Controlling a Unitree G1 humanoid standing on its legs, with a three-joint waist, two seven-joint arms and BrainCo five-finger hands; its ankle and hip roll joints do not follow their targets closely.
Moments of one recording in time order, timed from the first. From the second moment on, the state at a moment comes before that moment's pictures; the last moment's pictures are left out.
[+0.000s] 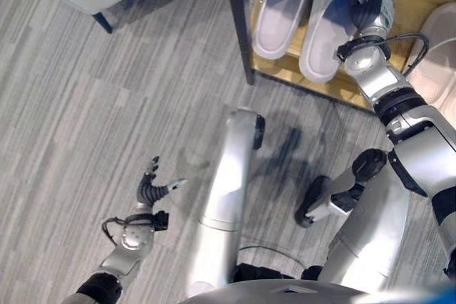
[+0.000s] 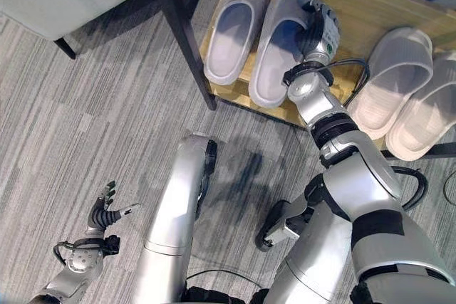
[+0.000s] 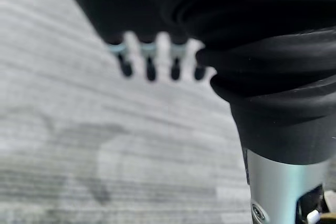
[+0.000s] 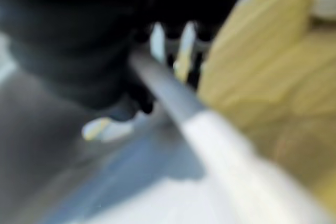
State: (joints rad) left arm 0.07 0.62 -0.44 0.46 -0.44 -0.36 0.46; right arm -1.30 -0.53 0.63 1.02 0.09 -0.01 -0.67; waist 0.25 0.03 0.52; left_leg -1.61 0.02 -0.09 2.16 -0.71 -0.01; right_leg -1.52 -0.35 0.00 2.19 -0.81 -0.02
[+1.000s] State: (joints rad) left arm 0.06 0.58 -0.51 0.67 -0.52 -0.36 0.39; right arm -1.31 -0.51 0.57 1.00 0.27 -0.10 -0.68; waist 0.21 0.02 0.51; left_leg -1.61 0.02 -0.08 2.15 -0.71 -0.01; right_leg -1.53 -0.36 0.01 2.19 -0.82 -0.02
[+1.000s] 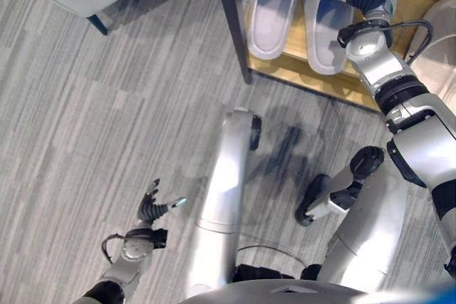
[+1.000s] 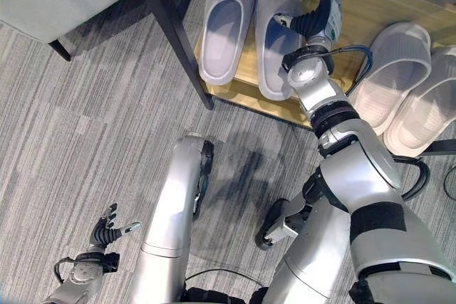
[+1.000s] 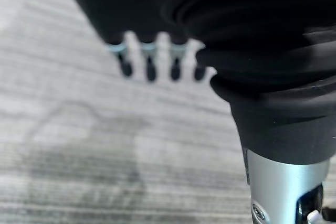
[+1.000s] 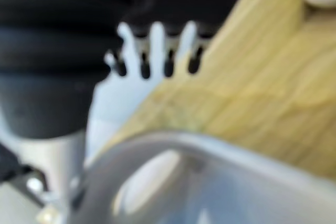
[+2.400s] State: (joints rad) left arm 0.07 0.52 -0.39 0.63 -0.48 -0.33 0.38; right arm -0.55 -0.53 0.42 0.12 0.40 -0.28 -0.50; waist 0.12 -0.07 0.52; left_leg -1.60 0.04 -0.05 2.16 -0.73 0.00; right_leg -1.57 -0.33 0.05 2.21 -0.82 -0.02
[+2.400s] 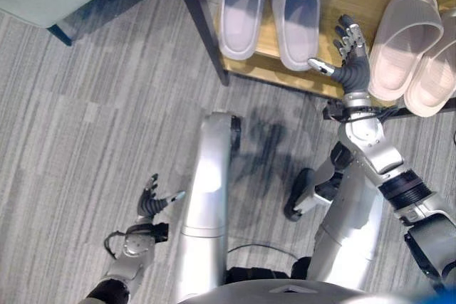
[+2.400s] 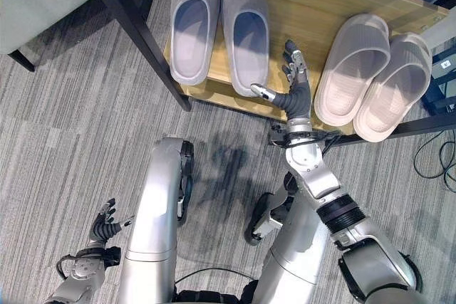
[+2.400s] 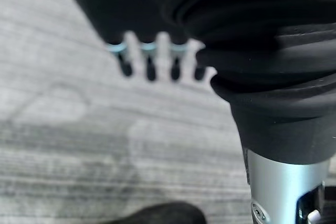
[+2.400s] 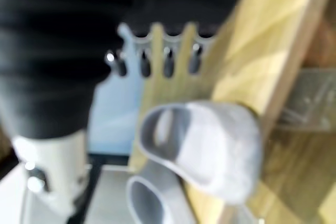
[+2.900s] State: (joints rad) left arm 0.07 0.52 -0.39 0.62 -0.44 -0.32 0.38; right arm -0.49 -0.48 0.48 0.09 0.40 -0.25 -0.46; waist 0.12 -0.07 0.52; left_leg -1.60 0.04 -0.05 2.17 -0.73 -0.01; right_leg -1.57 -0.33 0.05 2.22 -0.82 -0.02
